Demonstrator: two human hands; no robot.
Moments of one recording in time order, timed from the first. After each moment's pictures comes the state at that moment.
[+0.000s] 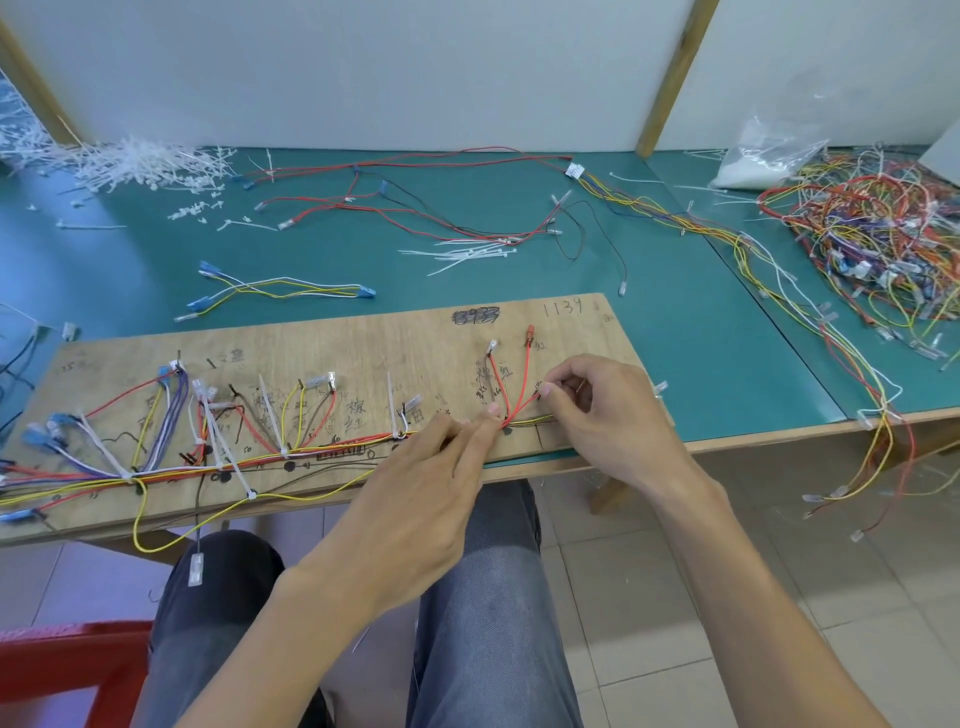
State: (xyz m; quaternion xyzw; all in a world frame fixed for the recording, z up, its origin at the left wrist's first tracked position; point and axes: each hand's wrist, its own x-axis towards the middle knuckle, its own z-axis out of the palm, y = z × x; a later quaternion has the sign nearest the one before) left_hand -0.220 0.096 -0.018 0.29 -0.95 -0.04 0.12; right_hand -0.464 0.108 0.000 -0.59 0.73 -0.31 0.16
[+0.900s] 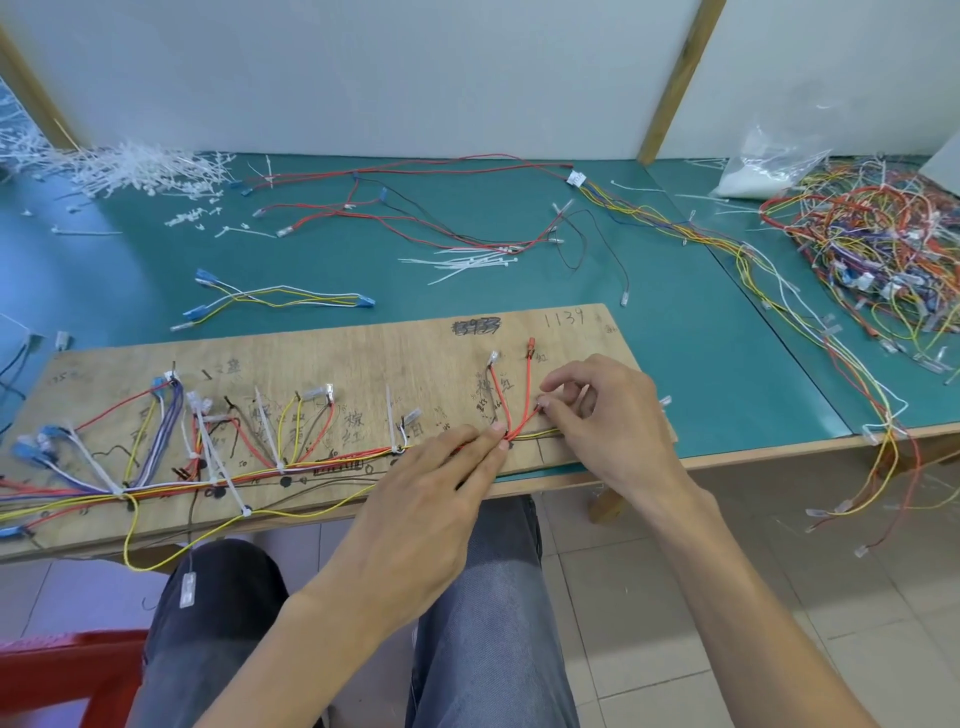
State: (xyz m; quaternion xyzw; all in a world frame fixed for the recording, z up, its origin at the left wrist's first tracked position) left_hand -0.227 0.091 -0.031 0.30 -0.95 -0.03 0.11; right_hand -0.461 0.101 0.001 -0.58 0.74 -0.32 0.11
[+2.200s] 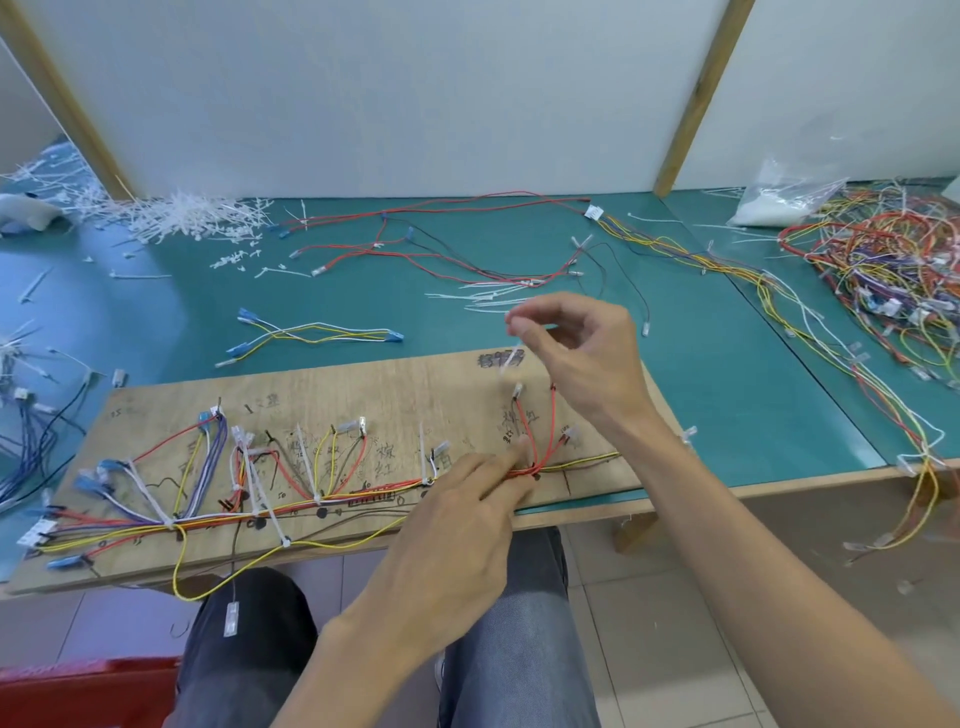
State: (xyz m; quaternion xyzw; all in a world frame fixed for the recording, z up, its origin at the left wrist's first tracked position) left_hand -0.230 0.095 -0.002 0.32 -0.91 -0.17 0.21; right_hand -0.433 0.021 0.038 -0.55 0.55 -0.58 0.24
